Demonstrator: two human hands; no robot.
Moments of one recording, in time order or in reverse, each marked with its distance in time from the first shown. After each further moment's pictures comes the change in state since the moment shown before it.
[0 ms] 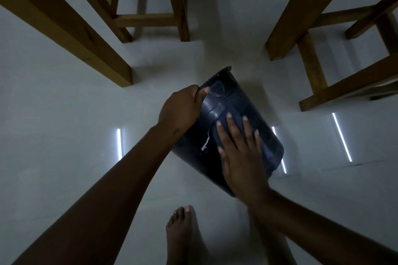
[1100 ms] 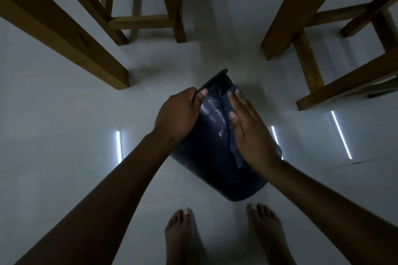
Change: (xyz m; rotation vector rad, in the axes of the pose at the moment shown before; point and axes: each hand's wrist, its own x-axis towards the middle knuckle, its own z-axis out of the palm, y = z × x) left_hand -0.011 0.008 0.000 -0.065 0.037 0.057; right_hand 0.054 0.035 -0.021 0.440 0.040 0.072
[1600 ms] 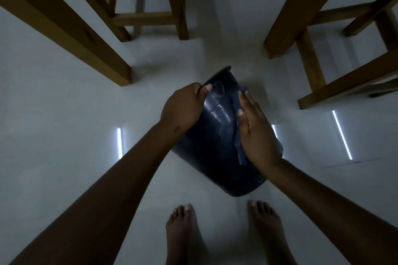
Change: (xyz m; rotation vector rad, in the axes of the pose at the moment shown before) left_hand 0.007 0.005 -0.001 0.015 -0.067 -0.064; right_hand -0.007 0.003 -0.001 0.014 0.057 0.088
